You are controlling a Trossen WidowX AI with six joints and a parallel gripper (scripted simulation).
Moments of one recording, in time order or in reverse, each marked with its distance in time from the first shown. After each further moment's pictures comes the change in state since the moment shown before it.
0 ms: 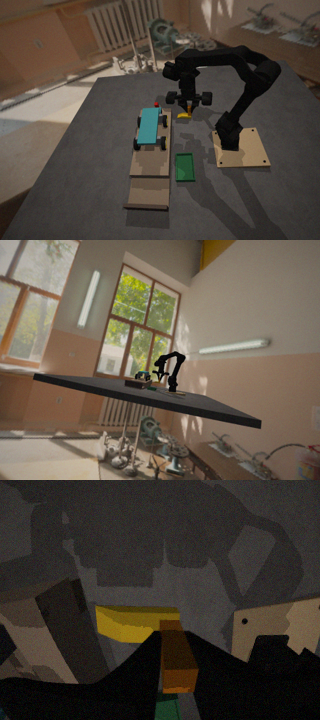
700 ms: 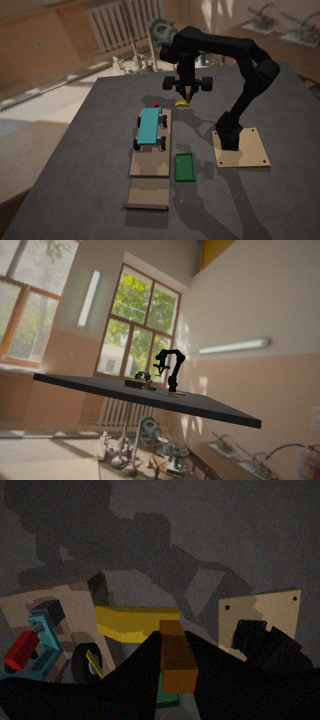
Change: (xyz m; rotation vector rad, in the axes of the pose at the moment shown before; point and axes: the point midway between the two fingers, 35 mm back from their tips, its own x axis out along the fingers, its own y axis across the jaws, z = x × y) arm -0.073 0.002 0.000 -0.001 -0.013 0.025
